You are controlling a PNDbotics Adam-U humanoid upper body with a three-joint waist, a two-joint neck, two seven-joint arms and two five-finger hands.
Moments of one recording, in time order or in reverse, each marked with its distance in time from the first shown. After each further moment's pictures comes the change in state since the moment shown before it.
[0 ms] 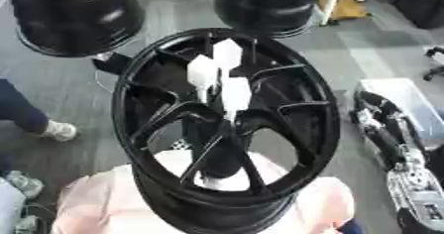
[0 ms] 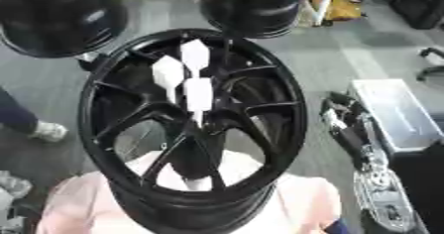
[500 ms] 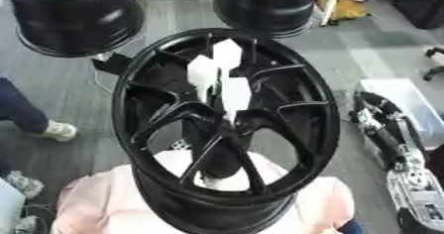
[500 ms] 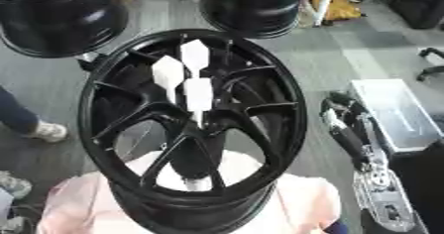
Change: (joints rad) left arm 0.000 0.000 0.000 -0.001 0.000 0.000 0.000; right arm 0.000 0.000 0.000 0.000 0.000 0.000 0.000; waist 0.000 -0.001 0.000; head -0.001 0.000
